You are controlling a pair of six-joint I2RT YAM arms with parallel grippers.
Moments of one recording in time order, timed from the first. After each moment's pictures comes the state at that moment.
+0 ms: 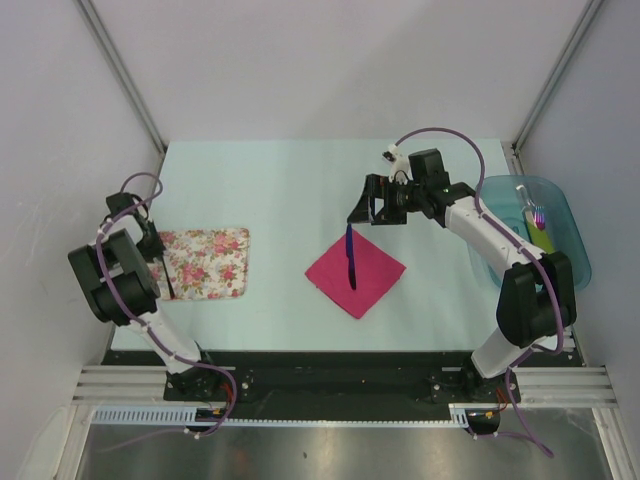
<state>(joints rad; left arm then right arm) 0.50 1.81 1.15 -0.45 -0.05 0.08 0.36 1.62 1.31 -0.42 -0.62 0.38</state>
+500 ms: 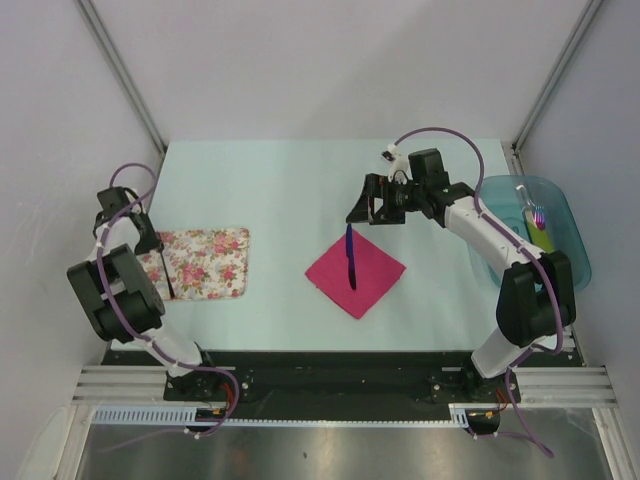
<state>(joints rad) 0.50 1.67 1.13 -0.43 -0.02 0.05 0.36 1.62 1.31 -0.41 -0.65 0.39</state>
